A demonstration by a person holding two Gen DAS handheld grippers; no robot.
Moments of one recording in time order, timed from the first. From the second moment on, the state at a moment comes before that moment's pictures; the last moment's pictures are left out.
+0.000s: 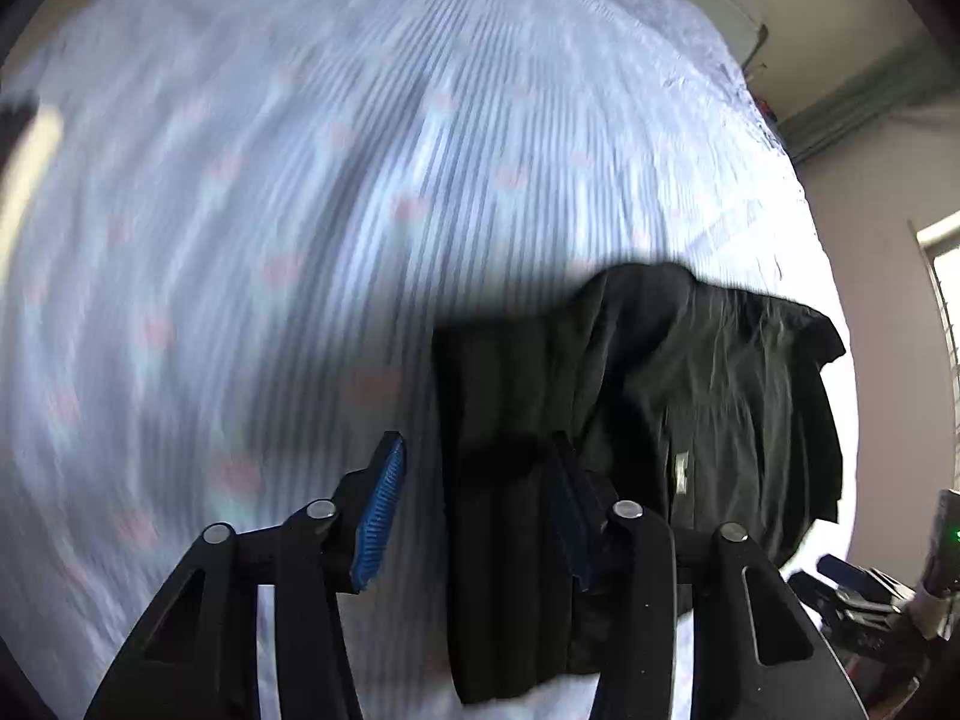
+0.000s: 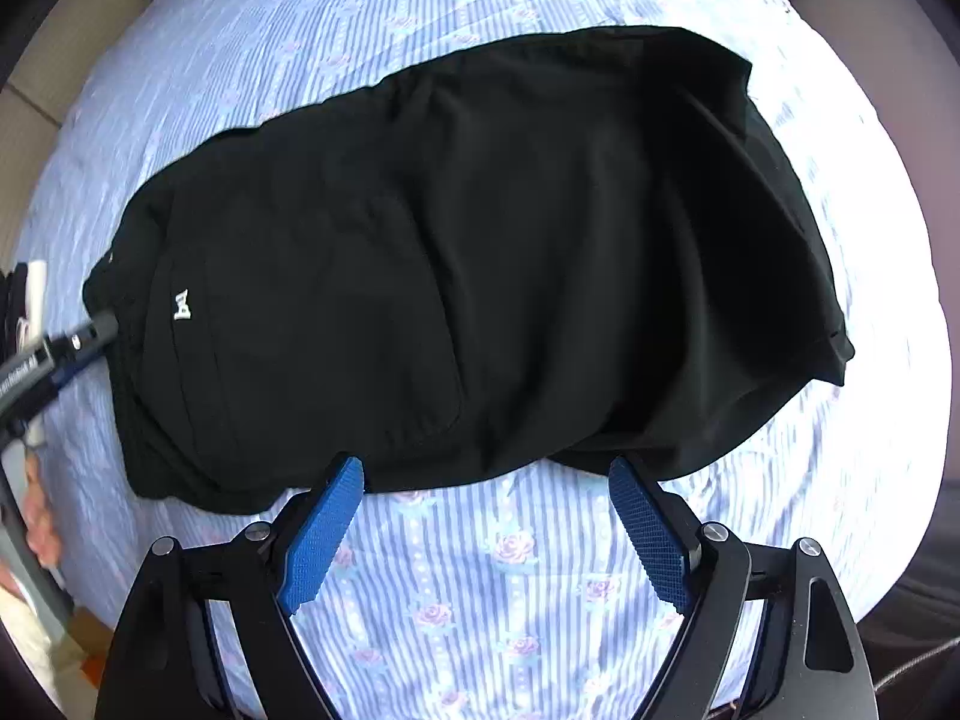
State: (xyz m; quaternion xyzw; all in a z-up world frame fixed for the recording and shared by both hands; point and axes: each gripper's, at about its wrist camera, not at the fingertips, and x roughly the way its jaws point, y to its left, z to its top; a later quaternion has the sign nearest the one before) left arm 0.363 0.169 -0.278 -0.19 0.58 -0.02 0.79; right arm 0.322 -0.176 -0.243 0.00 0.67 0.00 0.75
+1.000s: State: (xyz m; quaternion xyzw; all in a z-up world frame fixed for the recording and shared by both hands) left arm 0.262 -0.071 -0.220 0.05 0.53 -0.24 0.82; right arm 0.231 -0.356 -0.218 0.10 0.60 -0.01 0.80
